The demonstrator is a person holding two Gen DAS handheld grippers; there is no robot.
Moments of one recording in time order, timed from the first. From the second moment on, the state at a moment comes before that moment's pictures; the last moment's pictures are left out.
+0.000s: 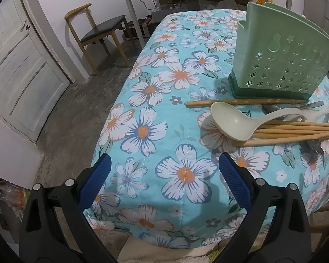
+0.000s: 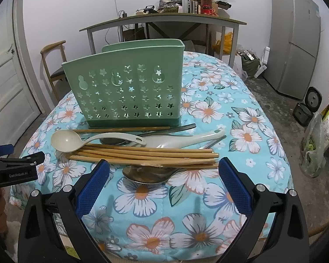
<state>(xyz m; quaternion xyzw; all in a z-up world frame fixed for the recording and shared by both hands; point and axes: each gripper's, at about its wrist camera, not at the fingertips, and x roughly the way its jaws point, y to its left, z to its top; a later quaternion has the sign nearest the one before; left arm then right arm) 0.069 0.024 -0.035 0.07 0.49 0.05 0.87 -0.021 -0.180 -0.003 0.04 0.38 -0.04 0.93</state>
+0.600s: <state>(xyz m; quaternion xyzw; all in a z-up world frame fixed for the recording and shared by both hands) 0.081 0.024 -0.043 0.07 0.50 0.06 0.86 -0.004 -0.172 -0.010 0.04 0.38 -0.02 0.92</state>
